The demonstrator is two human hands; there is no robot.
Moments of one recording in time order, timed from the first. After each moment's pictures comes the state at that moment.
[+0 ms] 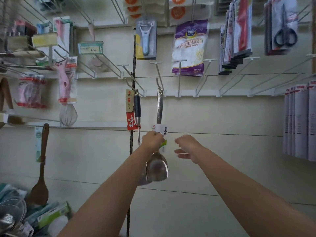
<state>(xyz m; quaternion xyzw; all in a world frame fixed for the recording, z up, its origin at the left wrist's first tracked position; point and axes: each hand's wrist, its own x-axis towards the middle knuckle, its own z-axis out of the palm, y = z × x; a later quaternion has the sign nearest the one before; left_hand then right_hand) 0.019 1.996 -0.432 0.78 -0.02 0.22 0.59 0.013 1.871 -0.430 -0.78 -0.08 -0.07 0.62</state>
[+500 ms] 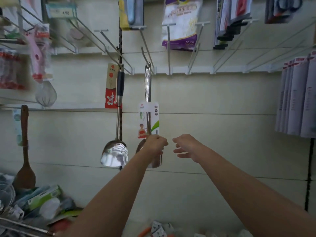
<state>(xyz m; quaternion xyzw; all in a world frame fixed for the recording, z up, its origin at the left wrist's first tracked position) 0.048 1.957 -0.500 0.77 -0.03 0.13 0.62 0.041 1.839 -0.488 -0.80 -0.05 -0.03 0.59</state>
